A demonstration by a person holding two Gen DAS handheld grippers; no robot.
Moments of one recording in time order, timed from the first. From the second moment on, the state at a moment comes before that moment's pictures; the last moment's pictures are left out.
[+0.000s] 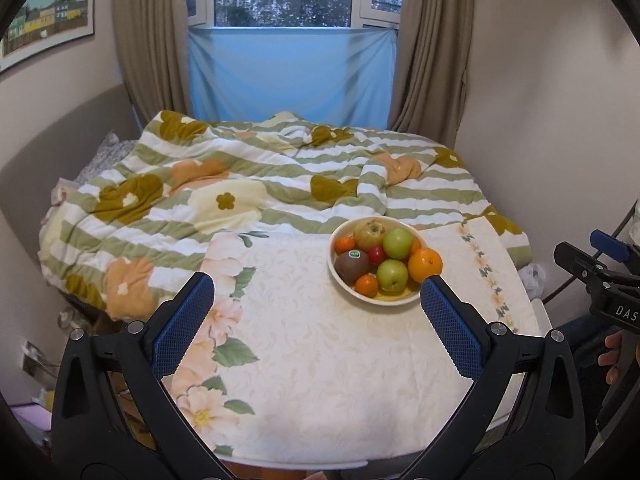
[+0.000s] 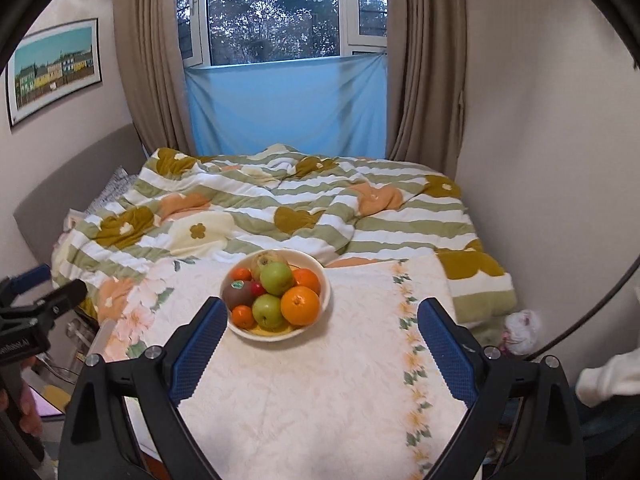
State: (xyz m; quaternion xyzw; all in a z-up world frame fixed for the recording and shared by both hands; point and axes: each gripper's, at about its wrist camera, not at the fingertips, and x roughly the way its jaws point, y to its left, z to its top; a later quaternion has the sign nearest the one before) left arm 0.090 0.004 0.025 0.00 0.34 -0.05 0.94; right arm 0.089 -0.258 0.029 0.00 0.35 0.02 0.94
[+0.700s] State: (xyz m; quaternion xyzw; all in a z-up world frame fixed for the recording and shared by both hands) left arm 0.063 0.004 0.036 0.00 0.32 -0.05 0.95; right arm 0.066 -0.254 0.030 0.01 0.34 -0.01 0.94
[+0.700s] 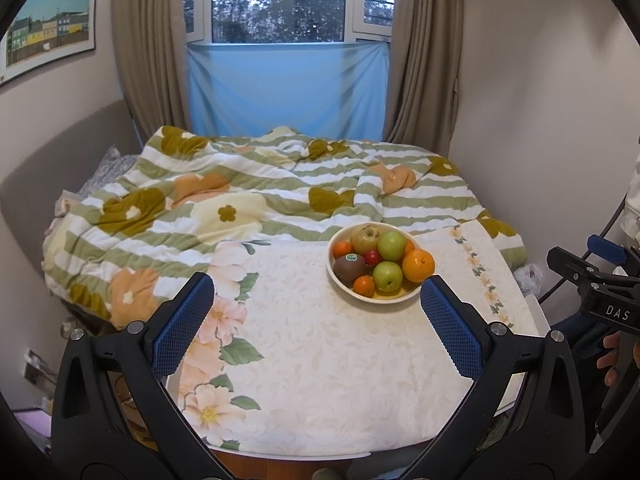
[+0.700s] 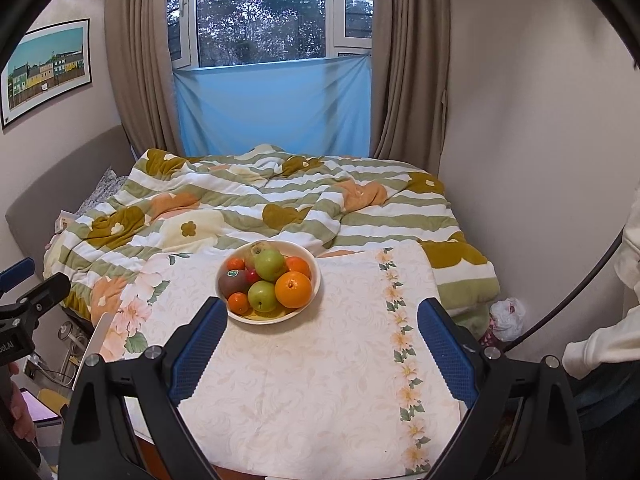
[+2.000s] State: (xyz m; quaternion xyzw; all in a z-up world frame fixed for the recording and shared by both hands) left arm 0.084 0.003 0.027 0.00 0.33 -0.05 0.94; right arm 0.074 -0.261 0.034 0.01 0.34 -0.01 0.94
